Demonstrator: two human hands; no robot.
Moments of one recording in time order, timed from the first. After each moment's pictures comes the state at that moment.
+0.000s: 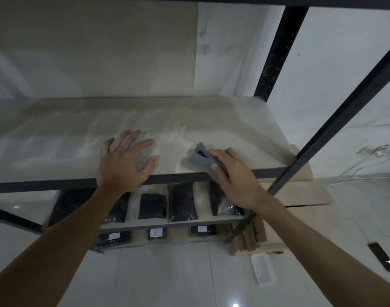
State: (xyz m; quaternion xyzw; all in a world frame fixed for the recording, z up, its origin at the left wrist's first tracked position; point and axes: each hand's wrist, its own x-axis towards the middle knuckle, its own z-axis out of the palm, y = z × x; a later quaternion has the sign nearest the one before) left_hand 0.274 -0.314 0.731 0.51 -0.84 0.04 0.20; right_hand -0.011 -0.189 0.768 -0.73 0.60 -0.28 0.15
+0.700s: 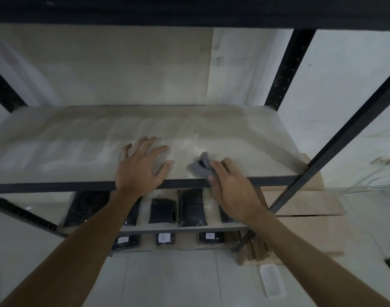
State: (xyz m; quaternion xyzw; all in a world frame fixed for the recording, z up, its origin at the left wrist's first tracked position) left_hand 0.275 -0.311 0.735 0.51 -0.84 0.01 0.19; right_hand 0.028 -0.189 0.763 -0.73 0.64 -0.21 0.09
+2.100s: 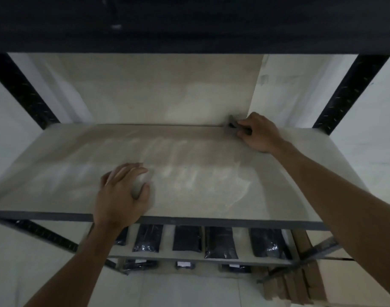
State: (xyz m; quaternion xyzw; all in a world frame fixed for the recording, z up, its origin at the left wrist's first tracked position) left_hand 0.386 -0.346 0.737 0.57 -0.78 0.00 0.26; right_hand -0.012 -0.449 0.786 -0.72 0.68 -0.13 0.06
